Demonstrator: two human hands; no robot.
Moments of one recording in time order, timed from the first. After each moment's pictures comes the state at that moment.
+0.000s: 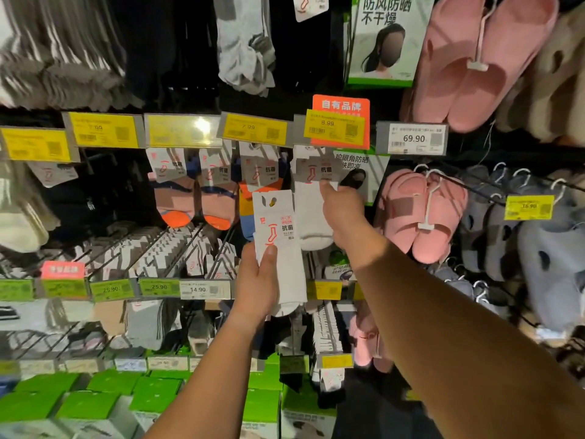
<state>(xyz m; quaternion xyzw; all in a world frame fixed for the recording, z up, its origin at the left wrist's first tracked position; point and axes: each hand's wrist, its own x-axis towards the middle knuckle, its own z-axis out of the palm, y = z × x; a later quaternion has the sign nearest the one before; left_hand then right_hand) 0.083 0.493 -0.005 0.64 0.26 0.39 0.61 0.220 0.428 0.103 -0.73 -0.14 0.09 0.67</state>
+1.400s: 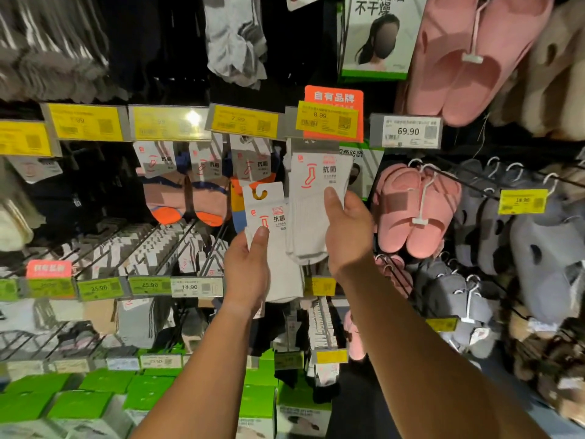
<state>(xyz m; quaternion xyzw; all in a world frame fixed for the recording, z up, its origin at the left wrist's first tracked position) 0.093 0.493 0.011 0.57 0.20 0.43 0.67 0.180 0.393 0.077 -0.56 -0.22 0.08 0.80</state>
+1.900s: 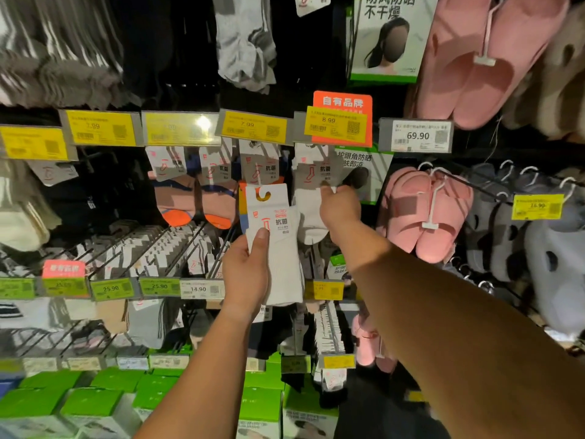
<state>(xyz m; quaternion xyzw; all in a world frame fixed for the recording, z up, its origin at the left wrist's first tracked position) 0.082 0.500 0.014 0.58 0.22 0.45 0.64 0.255 0.455 0.083 -0.80 -0.14 0.06 0.58</state>
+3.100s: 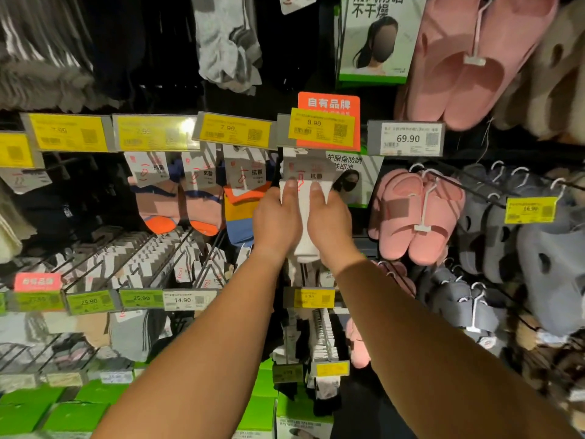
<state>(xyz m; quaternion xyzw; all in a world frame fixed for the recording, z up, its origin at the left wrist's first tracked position) 0.168 0.497 0.083 0.75 0.28 0.40 0.45 0.223 0.434 0.084 -0.77 -0.20 0.01 0.60</state>
